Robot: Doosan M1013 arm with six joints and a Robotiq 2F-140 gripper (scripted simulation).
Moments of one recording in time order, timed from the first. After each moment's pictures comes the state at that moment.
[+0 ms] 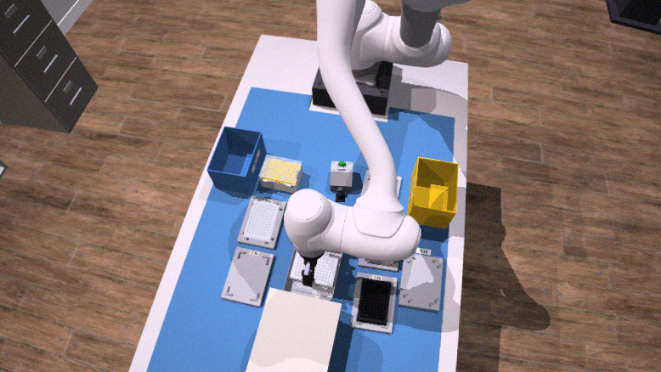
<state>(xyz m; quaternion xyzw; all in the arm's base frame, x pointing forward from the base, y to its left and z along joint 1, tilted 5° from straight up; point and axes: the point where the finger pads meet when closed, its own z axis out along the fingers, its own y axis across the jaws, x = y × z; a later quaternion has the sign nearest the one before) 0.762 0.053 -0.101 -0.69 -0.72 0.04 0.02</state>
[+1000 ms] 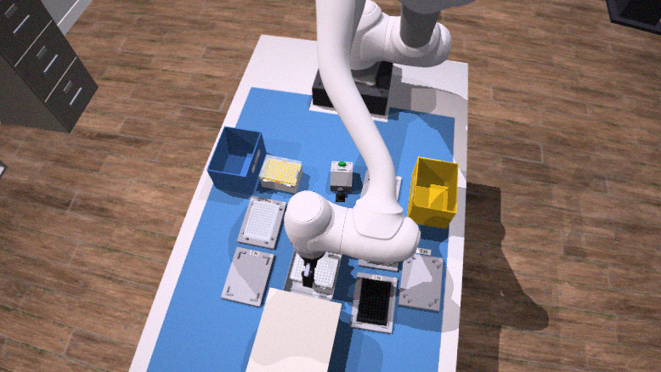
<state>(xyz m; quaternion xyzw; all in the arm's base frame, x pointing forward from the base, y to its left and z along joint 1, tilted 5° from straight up) 0.763 0.053 -0.107 -0.69 -0.72 0.04 0.02</state>
